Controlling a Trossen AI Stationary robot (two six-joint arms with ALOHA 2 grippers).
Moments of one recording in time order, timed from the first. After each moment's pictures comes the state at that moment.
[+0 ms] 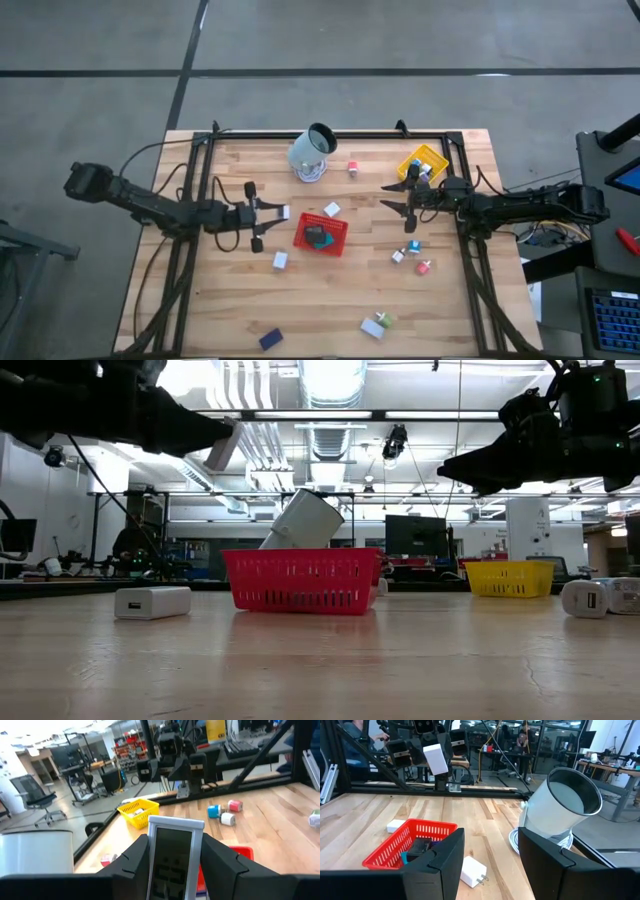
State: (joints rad) left arm -0.19 1.03 0.25 0.70 -0.35 0.22; right arm -0.25 0.92 0.08 0.83 -0.11 -0.07
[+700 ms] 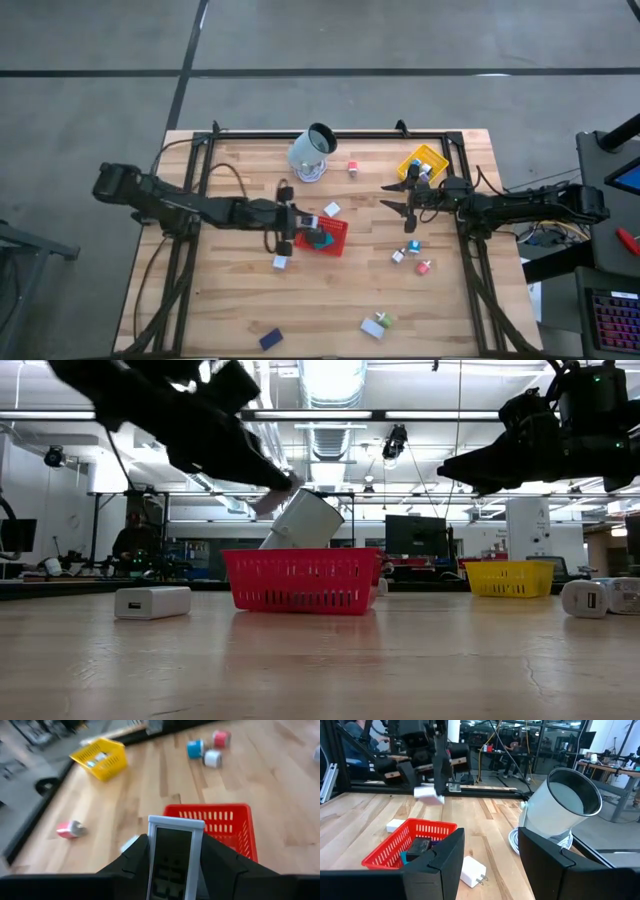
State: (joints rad) left arm -0.10 1.42 0.64 0.27 -0.19 0.20; right arm -0.25 0.92 0.08 0.83 -0.11 -0.07
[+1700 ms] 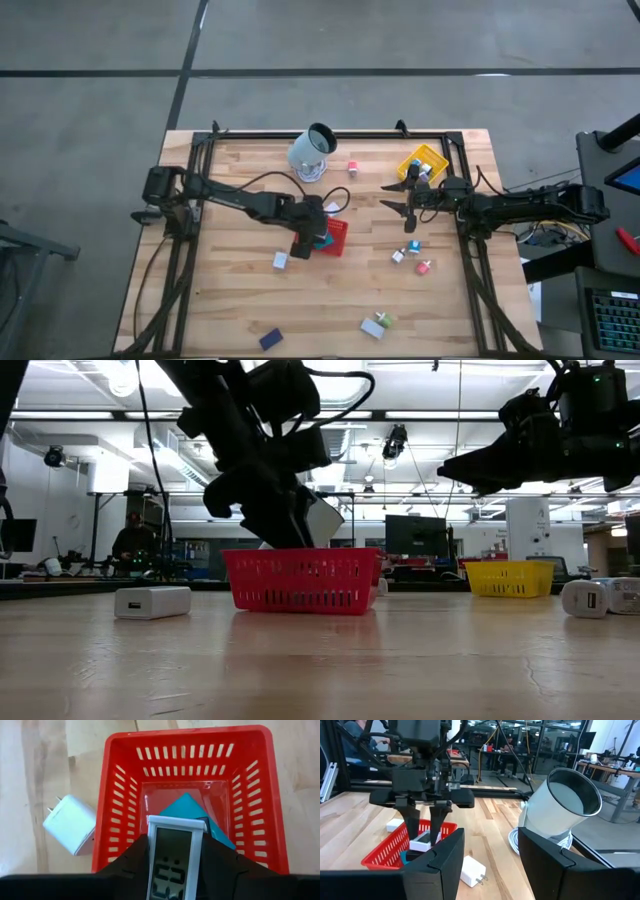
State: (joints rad) left arm -0.02 1.81 1.08 -0.27 0.01 0.23; right arm -0.25 0.92 0.08 0.83 -0.11 -0.07
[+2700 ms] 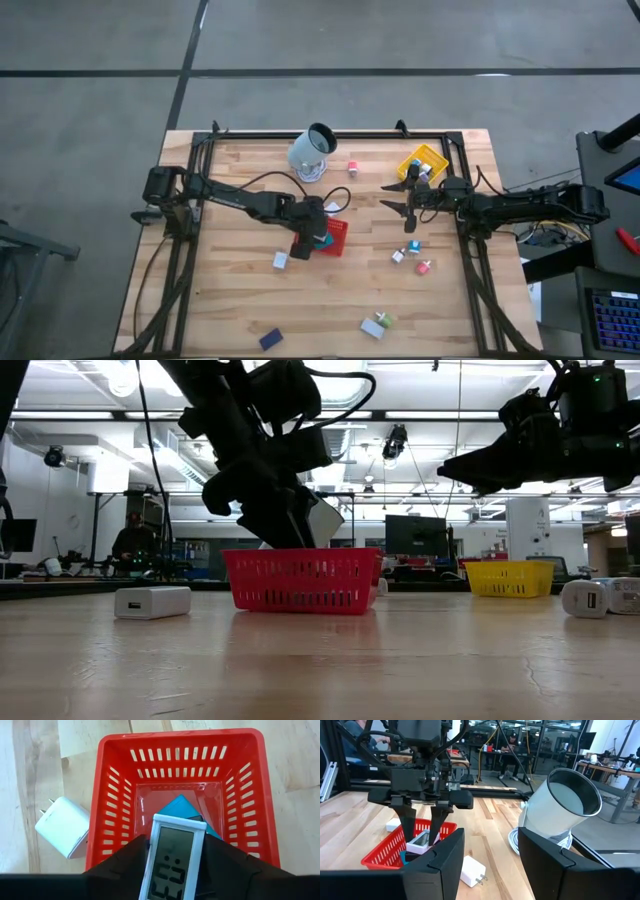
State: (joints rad) left arm -0.02 1.82 1.09 -0.28 0.04 0.23; right arm -0.25 0.92 0.08 0.83 -0.11 -0.08
